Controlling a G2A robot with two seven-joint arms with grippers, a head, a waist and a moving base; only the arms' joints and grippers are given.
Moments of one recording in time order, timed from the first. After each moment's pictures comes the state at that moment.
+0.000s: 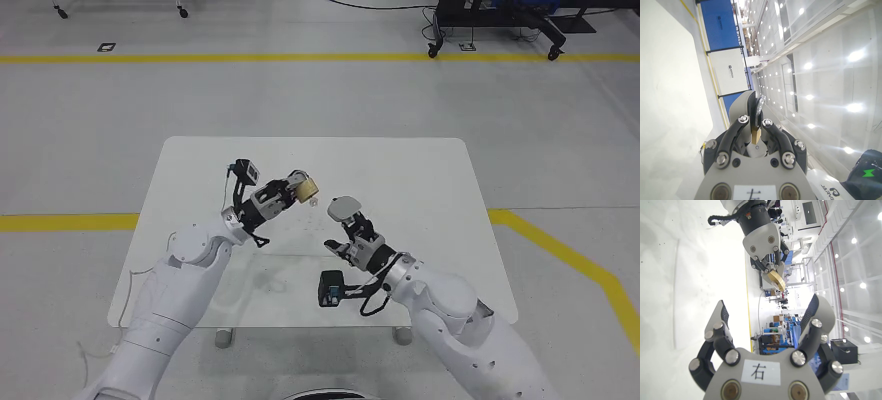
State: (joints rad) left arm 1.16 -1.22 -1.12 -1.35 -0.56 -0.33 -0.72; right arm -1.52 -1.11 1.08 -2.03 -2.41 -0.32 -0.11
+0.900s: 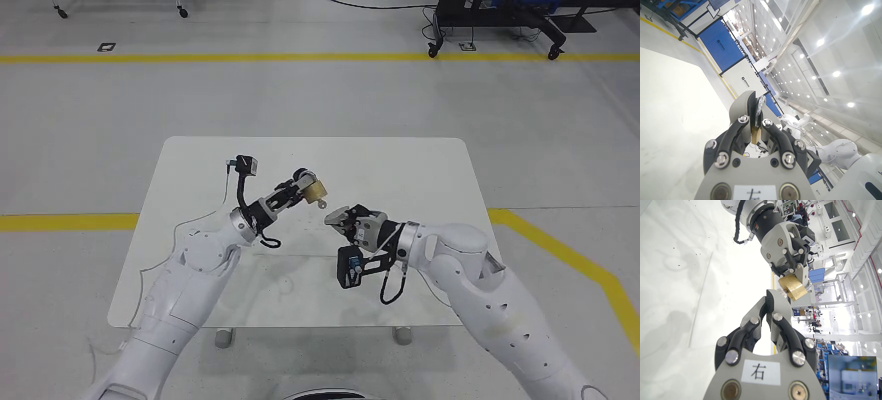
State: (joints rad) left arm 1.14 -1.23 -1.08 -1.33 -0.24 -0.59 -0.58; right arm -1.34 -1.09 1.12 -1.89 -2.25 -0.65 -0.27
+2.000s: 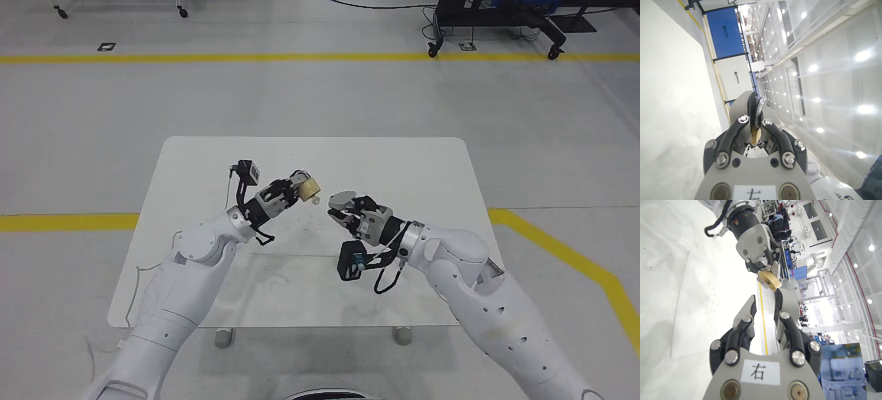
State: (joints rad) left arm 1.13 -1.24 -1.11 -1.29 -0.52 -0.24 -0.70; right arm -1.38 -1.09 1.12 -1.87 -2.30 -0.41 -0.27
